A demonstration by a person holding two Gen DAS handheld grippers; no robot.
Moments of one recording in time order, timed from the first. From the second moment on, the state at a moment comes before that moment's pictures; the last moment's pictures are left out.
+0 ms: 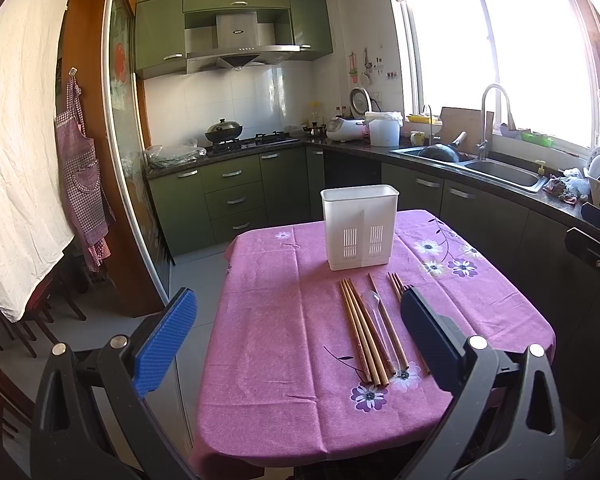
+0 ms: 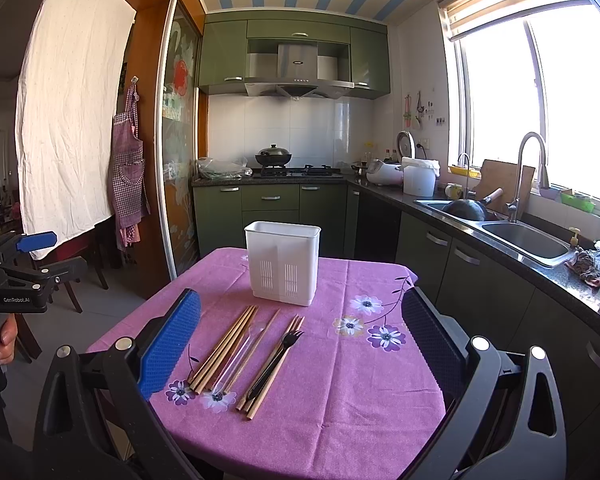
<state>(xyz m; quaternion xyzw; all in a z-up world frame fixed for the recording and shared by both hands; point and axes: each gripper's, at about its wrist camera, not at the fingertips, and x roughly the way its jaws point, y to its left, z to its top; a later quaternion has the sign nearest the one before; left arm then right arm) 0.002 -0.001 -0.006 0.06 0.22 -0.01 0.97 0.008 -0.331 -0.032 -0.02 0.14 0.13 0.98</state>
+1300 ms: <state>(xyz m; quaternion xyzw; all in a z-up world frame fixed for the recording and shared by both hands) 0.004 0.002 -0.010 0.05 0.22 -0.01 0.97 0.015 -0.331 -0.040 -0.02 0.15 0.13 0.98</state>
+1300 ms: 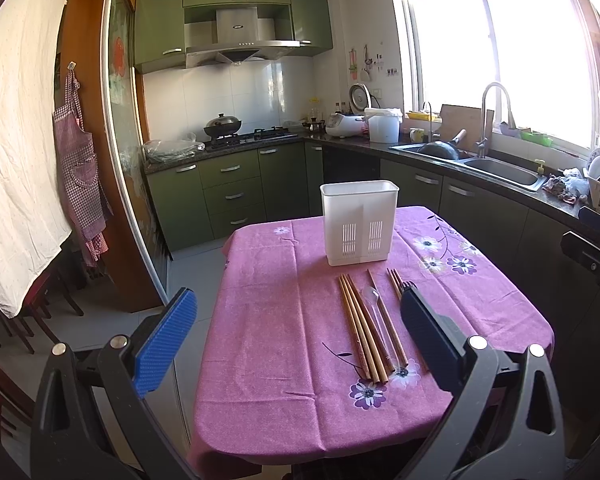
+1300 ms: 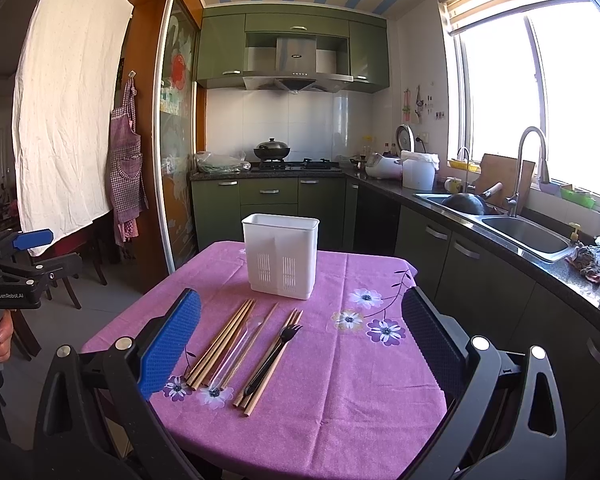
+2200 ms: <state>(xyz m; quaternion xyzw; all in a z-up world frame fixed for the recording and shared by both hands) 0.006 0.000 -0.012 0.05 0.23 -0.02 0.97 0.017 -0.329 -0.041 -0.02 0.15 0.13 0.98</state>
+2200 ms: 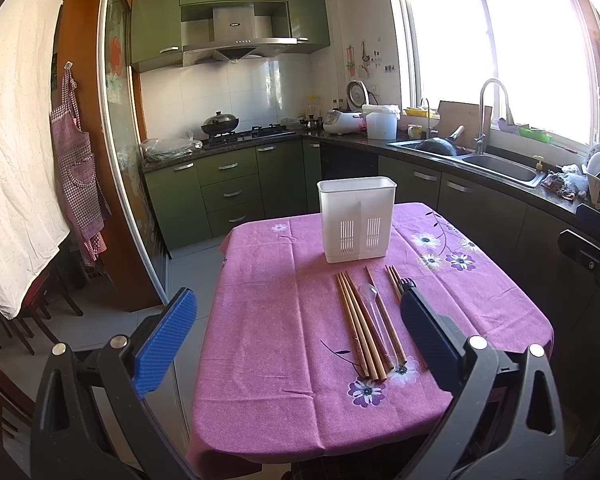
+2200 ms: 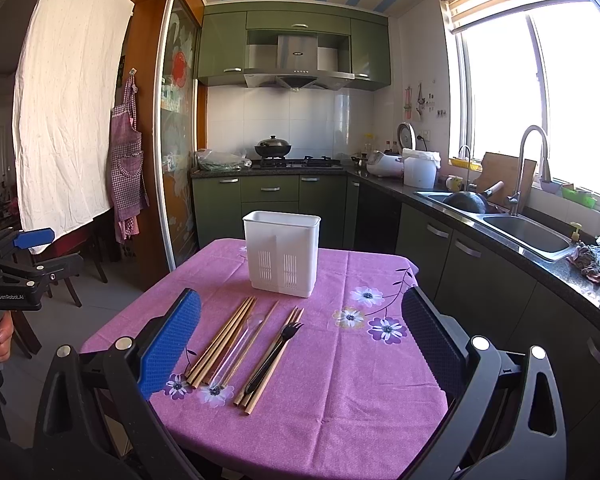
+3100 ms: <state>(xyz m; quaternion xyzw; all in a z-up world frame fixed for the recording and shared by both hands) 0.093 -0.001 -0.045 0.01 0.35 -0.05 0.93 0.089 -0.340 -0.065 -0.03 0.27 0.11 0.96</state>
